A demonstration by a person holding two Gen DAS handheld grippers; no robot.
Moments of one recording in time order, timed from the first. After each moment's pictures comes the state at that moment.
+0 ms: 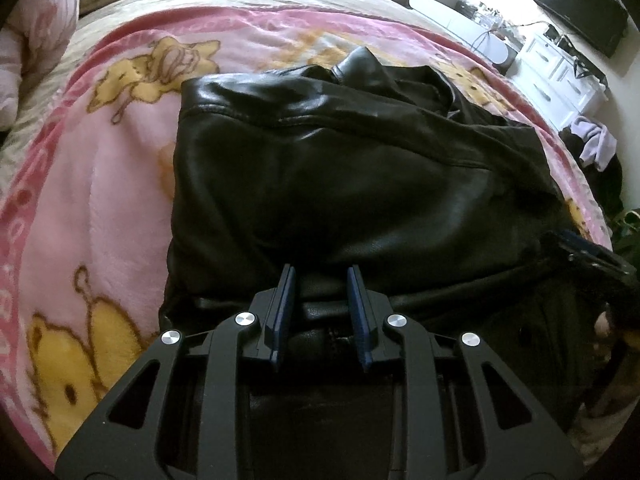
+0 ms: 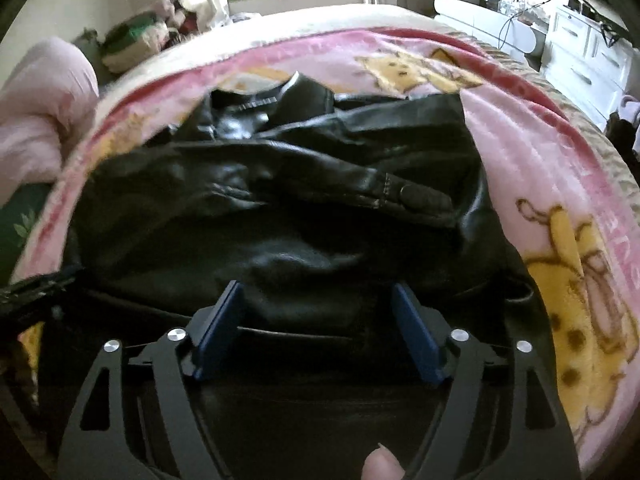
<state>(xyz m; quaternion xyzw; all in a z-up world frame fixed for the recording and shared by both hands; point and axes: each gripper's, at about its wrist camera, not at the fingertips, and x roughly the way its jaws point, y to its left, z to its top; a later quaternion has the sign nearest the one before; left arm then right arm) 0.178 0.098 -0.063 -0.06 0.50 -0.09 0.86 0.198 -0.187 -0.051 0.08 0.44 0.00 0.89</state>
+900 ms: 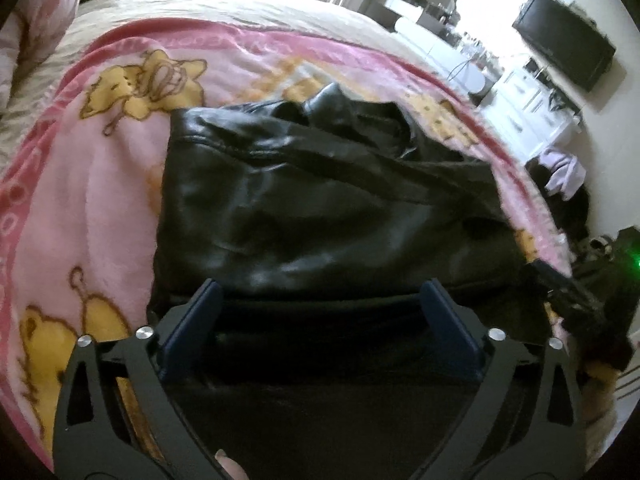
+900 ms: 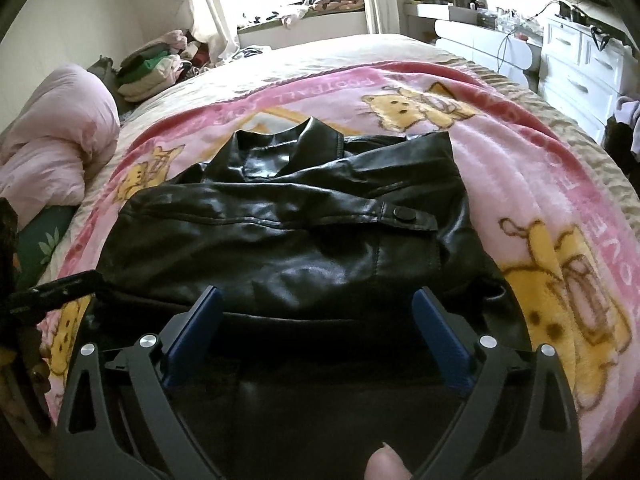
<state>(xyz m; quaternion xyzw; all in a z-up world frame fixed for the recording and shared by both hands) 0.168 0.098 -0.024 -0.14 0.47 -0.13 0.86 0.171 -0.187 -0.015 0.09 0.39 0.01 0.92</state>
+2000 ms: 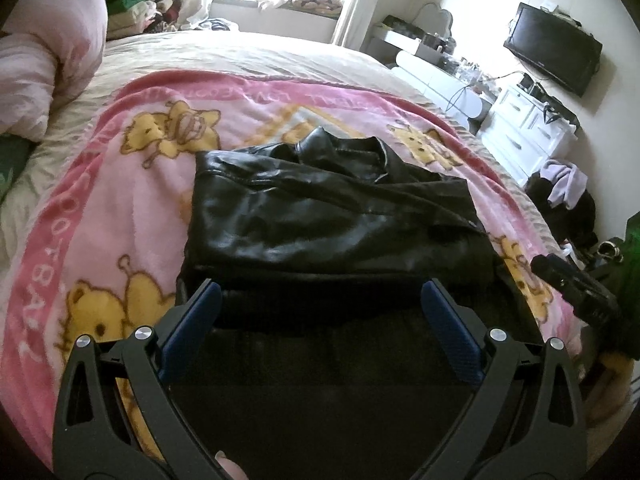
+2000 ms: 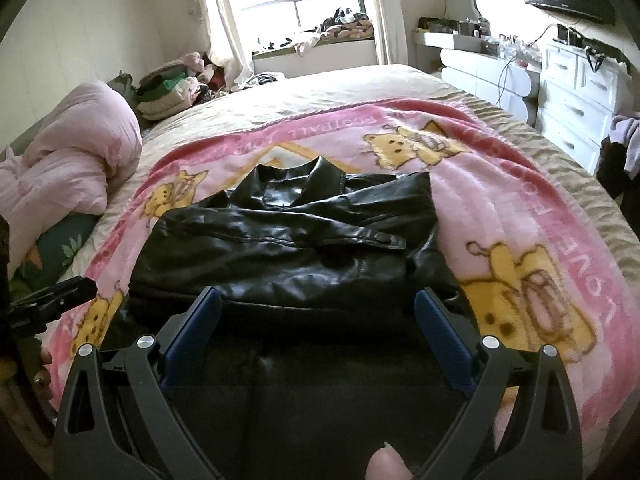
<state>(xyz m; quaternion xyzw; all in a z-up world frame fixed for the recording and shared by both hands) 0.092 0.075 0.032 -0.10 0.41 -0.09 0.90 0.110 -0.194 0.036 0.09 0.34 0.02 0.94</state>
